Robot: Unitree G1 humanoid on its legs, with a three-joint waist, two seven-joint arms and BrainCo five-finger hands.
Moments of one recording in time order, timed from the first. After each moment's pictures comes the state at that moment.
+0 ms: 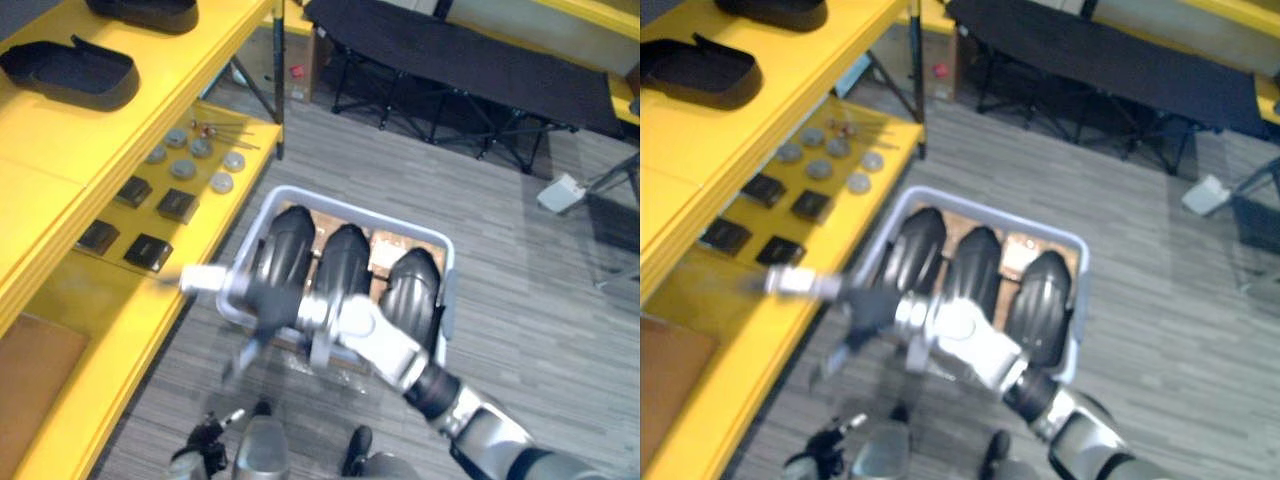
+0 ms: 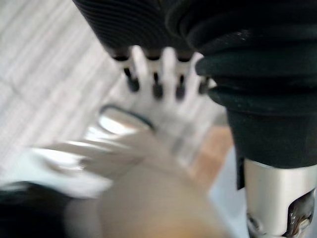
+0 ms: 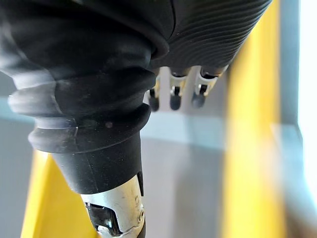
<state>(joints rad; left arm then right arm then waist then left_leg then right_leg) 0.06 0.15 0.11 1.04 -0.26 -0.02 -0.01 -0.68 -0.12 0.37 0.05 0.30 -0.17 0.15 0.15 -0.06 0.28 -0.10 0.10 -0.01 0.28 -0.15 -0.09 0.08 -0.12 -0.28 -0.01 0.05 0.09</state>
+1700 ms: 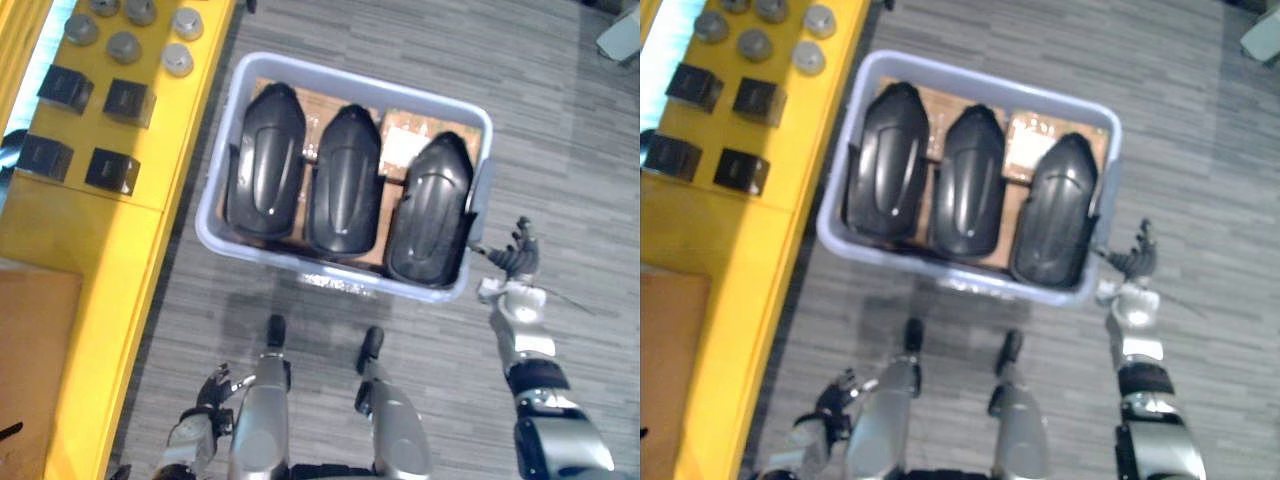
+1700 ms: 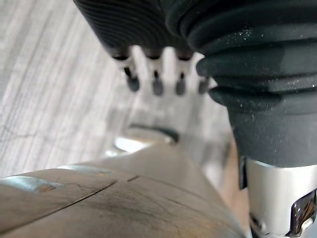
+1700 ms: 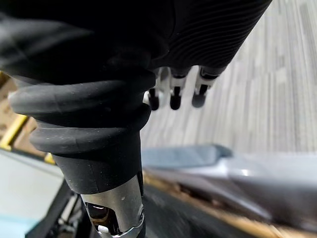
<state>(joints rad) -0.06 0.23 -0.06 0.92 -0.34 -0.09 -0.01 -0.47 -0.38 -0.10 0.66 0.20 -0.13 -0.31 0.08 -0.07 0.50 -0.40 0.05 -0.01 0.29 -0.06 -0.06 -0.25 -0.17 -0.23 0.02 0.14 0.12</state>
